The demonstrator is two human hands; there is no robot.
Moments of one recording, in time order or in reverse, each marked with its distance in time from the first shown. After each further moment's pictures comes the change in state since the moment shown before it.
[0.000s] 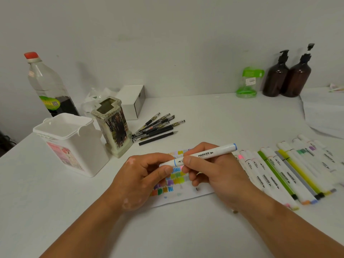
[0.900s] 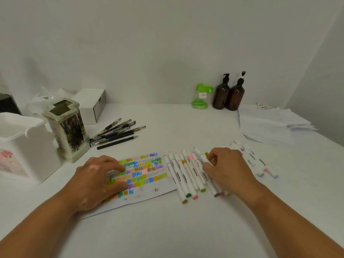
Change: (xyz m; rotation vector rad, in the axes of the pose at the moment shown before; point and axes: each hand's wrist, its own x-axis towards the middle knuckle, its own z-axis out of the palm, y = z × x) left_hand 0.012 -0.038 -0.005 0.532 -0.123 -0.032; right_hand -0.042 -0.029 -0.110 -1.295 0.463 0.244
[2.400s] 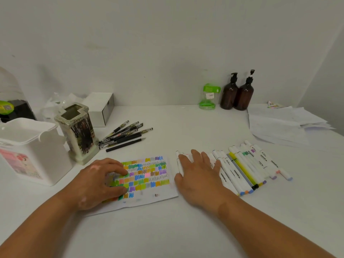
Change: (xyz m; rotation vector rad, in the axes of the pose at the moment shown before) left_hand 0.001 -0.013 -0.013 -0.007 -0.100 -0.017; right_hand -0.009 -0.053 0.067 -0.251 -0.240 -0.199
